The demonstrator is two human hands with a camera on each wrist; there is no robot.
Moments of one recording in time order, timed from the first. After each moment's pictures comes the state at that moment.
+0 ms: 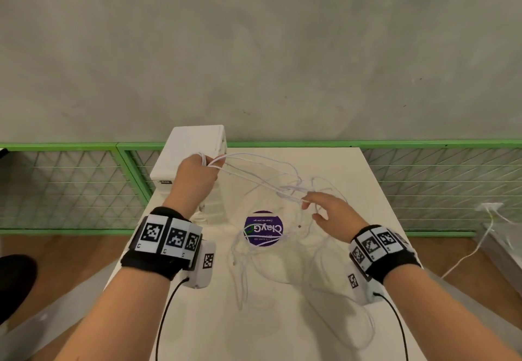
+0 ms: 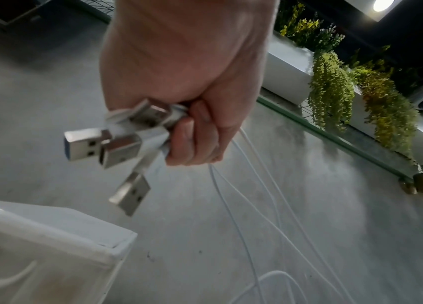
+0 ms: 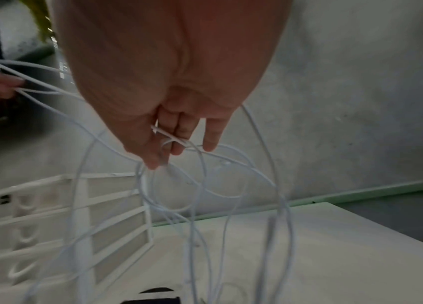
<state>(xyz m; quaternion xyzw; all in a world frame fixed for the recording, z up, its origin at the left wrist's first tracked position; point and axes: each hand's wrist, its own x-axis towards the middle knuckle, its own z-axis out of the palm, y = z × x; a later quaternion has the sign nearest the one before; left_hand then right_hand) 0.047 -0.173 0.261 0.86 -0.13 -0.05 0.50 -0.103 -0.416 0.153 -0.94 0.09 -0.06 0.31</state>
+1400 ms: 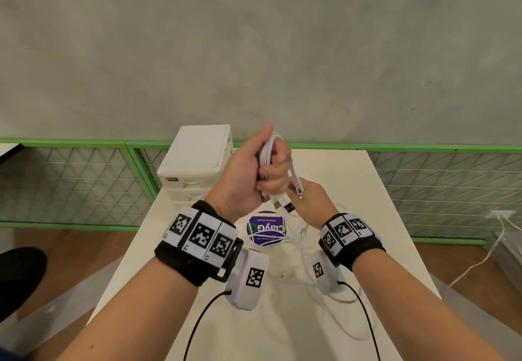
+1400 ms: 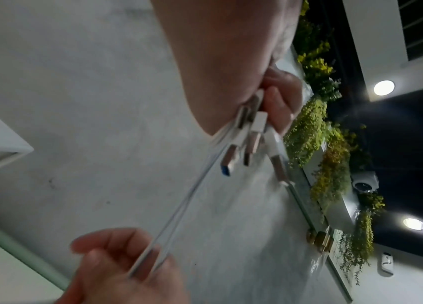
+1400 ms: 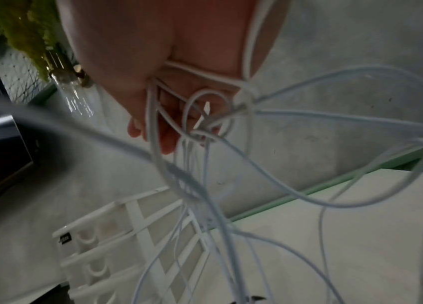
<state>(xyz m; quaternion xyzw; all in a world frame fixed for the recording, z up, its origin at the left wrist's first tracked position) -0.027 -0.213 0.303 0.38 -0.28 -0.44 0.76 -0.064 -0.359 0.193 -0.90 0.10 -0.16 0.41</state>
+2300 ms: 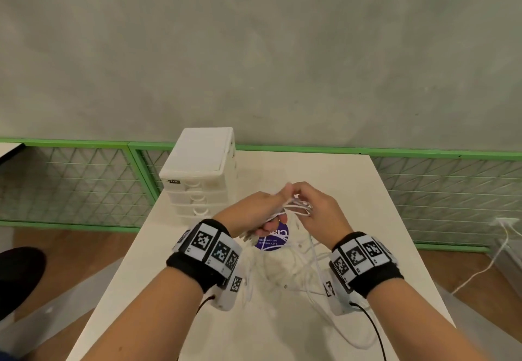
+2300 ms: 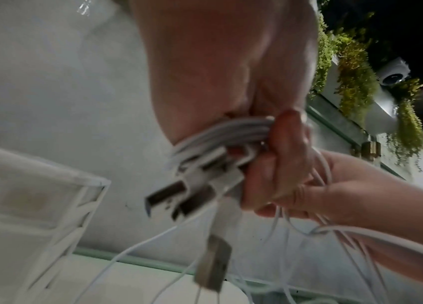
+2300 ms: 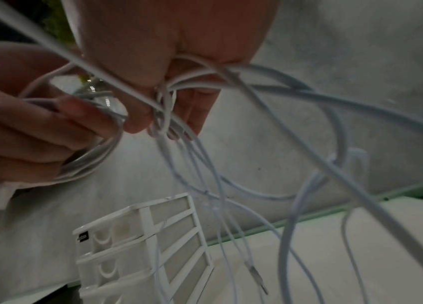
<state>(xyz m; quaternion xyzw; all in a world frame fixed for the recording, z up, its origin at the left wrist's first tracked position) -0.005 -0.211 0.234 0.79 -0.30 -0.37 0.40 -0.083 -0.362 0.182 -0.90 0.02 -0.22 0.37</state>
